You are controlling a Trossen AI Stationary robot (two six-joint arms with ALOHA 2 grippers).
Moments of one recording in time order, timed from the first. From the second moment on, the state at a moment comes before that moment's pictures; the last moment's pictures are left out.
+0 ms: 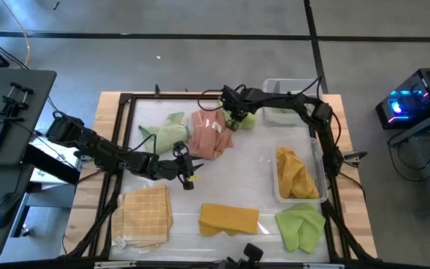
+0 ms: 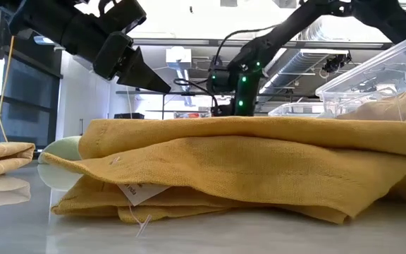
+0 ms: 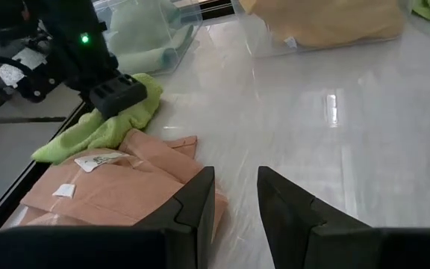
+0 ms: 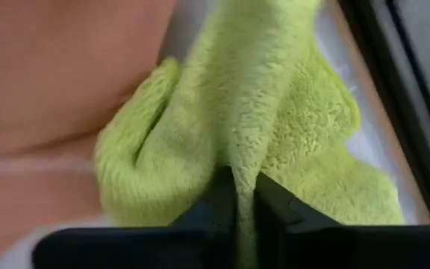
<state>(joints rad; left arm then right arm) -0.28 1.43 0.61 0.29 -0.63 0.01 -0.50 2.10 1.57 -0.76 0.20 -0.03</state>
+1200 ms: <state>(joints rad) -0.28 1.43 0.61 0.31 -0.59 0.02 -0.69 1.39 1.57 -1.27 0.50 -0.24</state>
